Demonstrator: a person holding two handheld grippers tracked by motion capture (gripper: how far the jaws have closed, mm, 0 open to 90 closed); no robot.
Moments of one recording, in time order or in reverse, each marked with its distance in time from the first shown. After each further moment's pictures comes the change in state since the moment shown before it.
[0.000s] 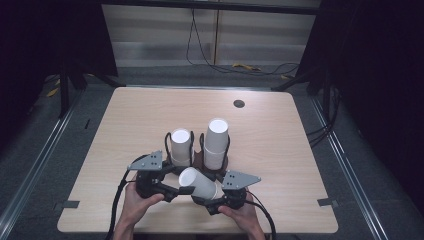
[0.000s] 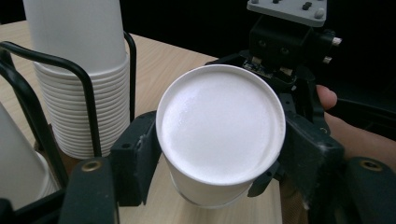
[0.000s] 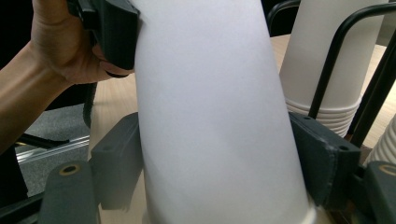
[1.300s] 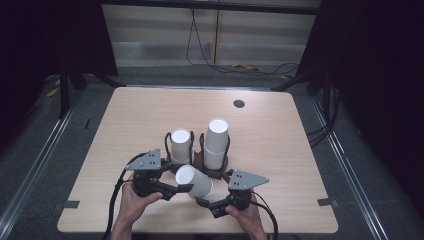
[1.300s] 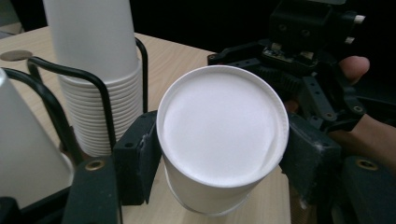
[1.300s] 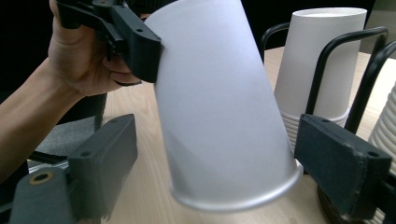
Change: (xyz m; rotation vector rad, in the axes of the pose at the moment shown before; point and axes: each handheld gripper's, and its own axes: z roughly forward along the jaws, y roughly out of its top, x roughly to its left) left arm -0.005 0.010 -0.006 0.021 0.046 0.035; right arm 0.004 0.008 -0.014 -0.050 -0.002 0.037
